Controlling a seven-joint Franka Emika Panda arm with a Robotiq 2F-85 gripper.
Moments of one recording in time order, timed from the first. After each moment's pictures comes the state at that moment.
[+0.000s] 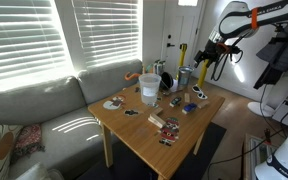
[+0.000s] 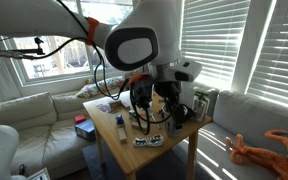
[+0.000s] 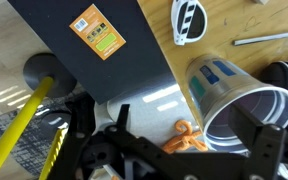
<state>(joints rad) -0.28 -0.28 -0.24 -2.21 0.00 2.19 0.14</state>
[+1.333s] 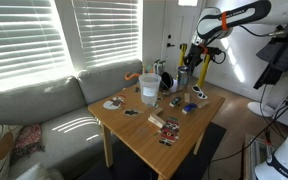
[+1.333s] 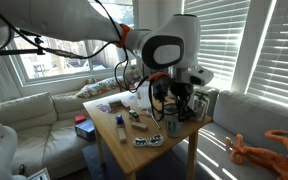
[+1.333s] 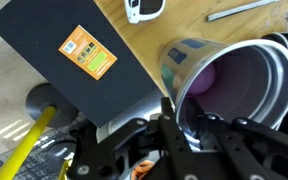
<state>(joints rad) -0.23 -0.01 -0.23 -1.95 0.08 2.07 0.29</state>
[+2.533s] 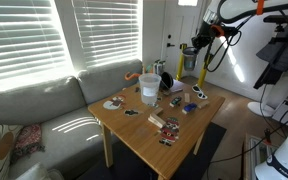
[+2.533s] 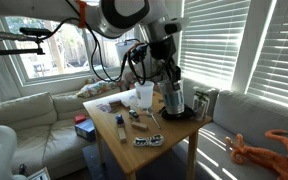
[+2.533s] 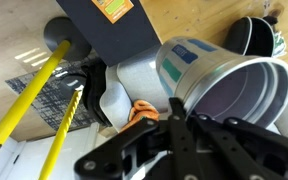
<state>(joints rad) -0.22 -0.29 -0.15 -2.02 -0.19 2.09 0.36</state>
